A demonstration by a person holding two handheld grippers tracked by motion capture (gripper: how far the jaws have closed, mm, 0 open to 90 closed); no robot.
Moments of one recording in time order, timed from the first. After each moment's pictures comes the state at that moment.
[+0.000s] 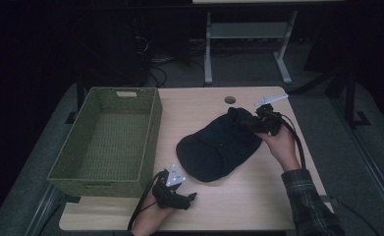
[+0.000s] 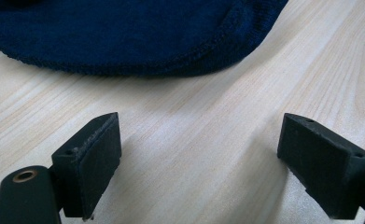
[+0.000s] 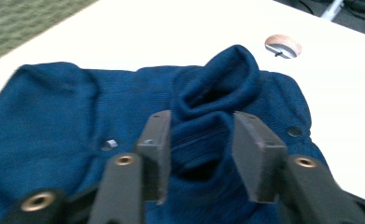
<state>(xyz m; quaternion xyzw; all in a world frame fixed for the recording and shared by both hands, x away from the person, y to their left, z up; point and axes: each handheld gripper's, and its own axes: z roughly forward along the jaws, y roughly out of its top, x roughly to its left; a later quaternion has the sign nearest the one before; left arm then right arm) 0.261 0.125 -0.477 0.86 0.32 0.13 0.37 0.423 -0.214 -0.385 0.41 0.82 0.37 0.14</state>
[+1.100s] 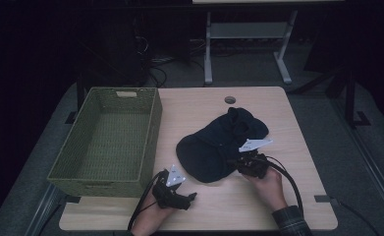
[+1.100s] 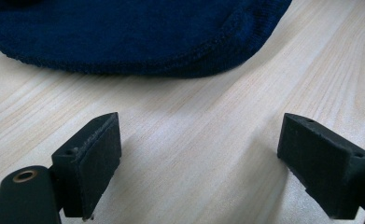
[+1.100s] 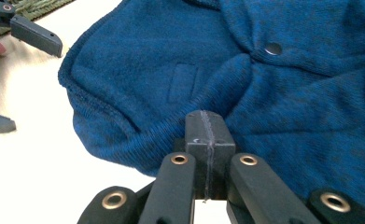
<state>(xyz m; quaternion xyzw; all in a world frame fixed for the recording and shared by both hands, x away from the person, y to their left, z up) 0.261 0.125 -0.477 0.87 0.32 0.13 0.37 0.329 -0.166 -0.455 0.36 0.84 0.40 0.08</state>
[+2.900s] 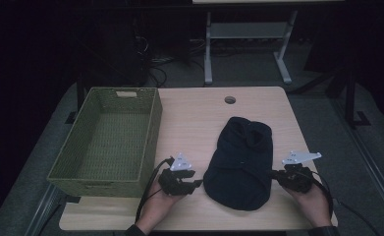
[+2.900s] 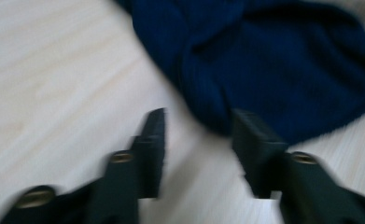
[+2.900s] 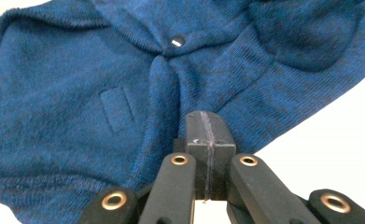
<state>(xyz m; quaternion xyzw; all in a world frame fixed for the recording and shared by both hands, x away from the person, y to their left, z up) 0.288 0.102 -0.436 0.86 0.31 0.07 0.40 0.281 -0.273 -0.448 0.40 0.83 0.37 0.11</state>
